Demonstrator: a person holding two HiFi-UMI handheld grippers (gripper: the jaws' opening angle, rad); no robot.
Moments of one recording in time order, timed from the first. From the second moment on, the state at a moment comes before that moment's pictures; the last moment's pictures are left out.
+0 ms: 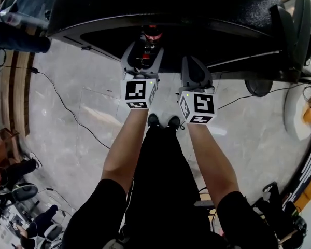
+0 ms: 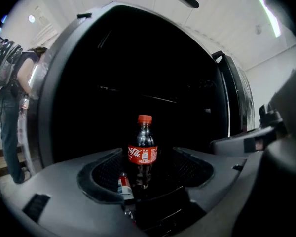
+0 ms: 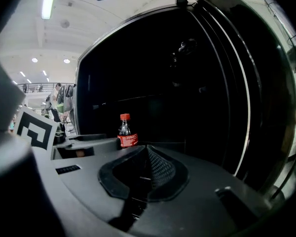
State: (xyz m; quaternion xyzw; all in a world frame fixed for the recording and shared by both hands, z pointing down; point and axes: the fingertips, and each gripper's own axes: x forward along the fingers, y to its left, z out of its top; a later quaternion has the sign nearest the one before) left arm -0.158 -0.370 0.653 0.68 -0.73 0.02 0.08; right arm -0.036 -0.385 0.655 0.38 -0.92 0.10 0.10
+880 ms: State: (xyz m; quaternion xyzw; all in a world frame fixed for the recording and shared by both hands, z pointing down) left arm -0.139 -0.152 0.416 0.71 -0.70 0.02 0.08; right arm 0.042 -0.244 0.408 0.36 -0.93 0.08 0.07
